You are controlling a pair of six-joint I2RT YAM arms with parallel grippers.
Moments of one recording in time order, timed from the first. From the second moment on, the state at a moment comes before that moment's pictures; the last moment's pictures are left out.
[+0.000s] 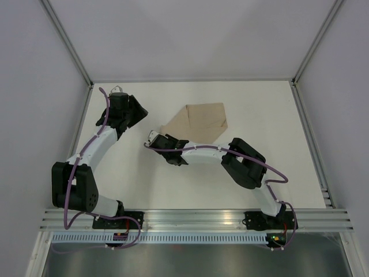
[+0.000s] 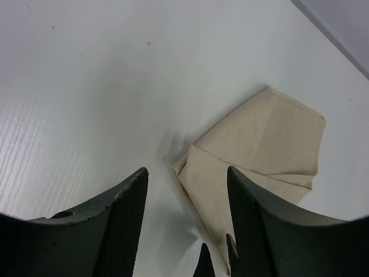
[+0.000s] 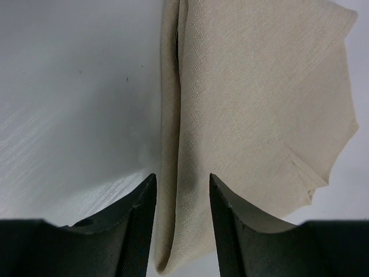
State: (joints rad) left arm -0.15 1.44 1.06 -0.25 -0.04 -0.70; right arm 1.06 2.15 1.52 -0.38 0.60 -0.21
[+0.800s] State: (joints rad) left arm -0.15 1.45 1.06 -0.24 -0.01 -0.70; right arm 1.08 2.17 1.47 -0.27 0.66 -0.24
